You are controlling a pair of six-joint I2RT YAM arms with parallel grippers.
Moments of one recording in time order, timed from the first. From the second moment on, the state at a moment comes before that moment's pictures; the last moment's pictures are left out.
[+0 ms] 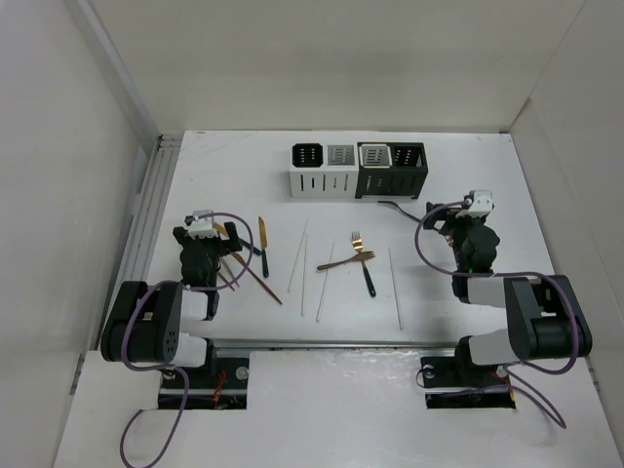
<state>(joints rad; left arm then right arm) -0.05 1.40 0.14 1.16 -0.10 -0.06 0.03 1.40 0.30 1.15 0.00 0.05</state>
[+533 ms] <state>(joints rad) -0.05 1.08 0.61 0.66 -0.03 0.20 0.36 1.30 1.17 0.21 0.47 -0.34</state>
